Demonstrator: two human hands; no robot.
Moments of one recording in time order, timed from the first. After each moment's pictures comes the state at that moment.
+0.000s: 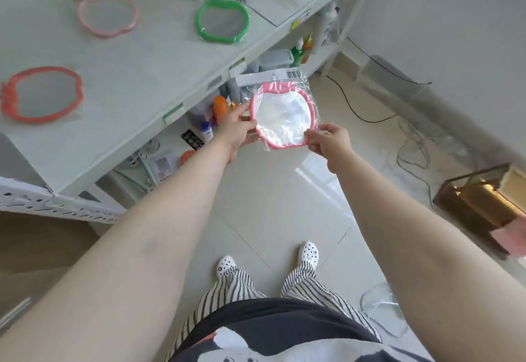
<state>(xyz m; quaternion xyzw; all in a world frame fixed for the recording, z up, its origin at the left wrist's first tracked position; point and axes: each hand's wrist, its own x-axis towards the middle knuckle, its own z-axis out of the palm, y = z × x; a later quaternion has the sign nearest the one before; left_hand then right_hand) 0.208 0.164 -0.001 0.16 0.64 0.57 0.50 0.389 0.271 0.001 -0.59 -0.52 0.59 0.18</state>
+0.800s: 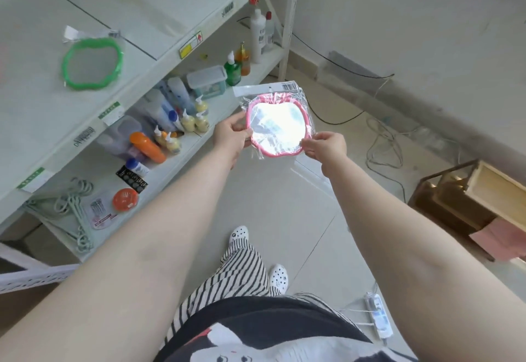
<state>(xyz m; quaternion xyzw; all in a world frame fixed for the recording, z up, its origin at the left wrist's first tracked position) 0.385 0.440 -0.023 0.14 0.71 0.53 0.44 0.569 0.526 -0.022 -0.65 -0.45 0.58 0.19</state>
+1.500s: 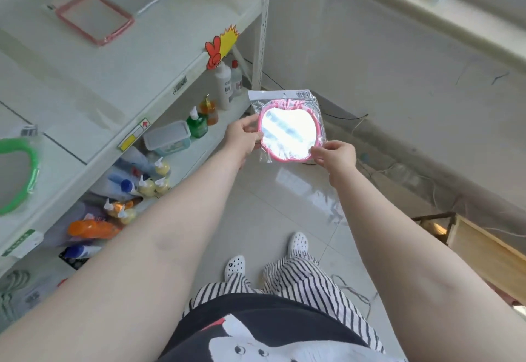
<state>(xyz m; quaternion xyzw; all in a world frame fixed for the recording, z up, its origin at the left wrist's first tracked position) 0.333 0.735 -0.009 0.19 0.69 0.49 0.49 0.529 0.796 -0.016 -0.69 -0.44 0.52 0.24</state>
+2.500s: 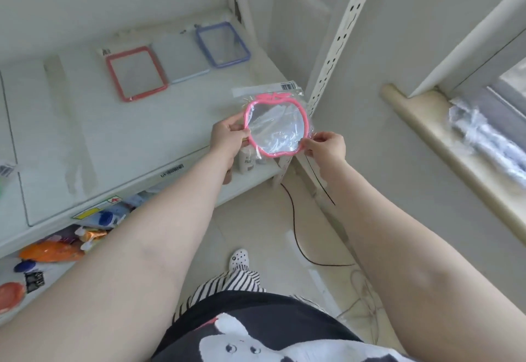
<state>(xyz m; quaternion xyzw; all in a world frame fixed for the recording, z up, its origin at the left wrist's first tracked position) 0.188 0.973 0.024 0.02 0.69 0.65 0.32 0.324 1.120 0.027 -0.52 -0.65 0.53 0.13</state>
